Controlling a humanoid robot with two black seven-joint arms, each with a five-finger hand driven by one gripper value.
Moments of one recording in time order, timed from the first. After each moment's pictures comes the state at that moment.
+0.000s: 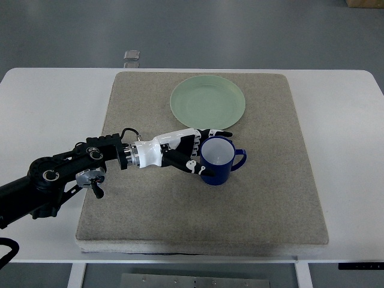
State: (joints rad) left arm -0.75 0.27 -0.43 -0.95 0.70 -0.55 -0.33; right arm 0.06 0.00 0.00 0.11 -0.03 0.12 0.07
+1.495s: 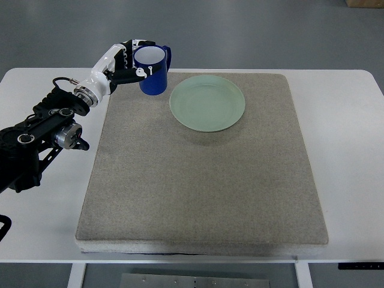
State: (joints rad) left arm -0.81 0.34 -0.69 -0.84 0.68 0.04 -0.34; right arm 0.06 0.00 0.00 0.11 -0.03 0.12 0.07
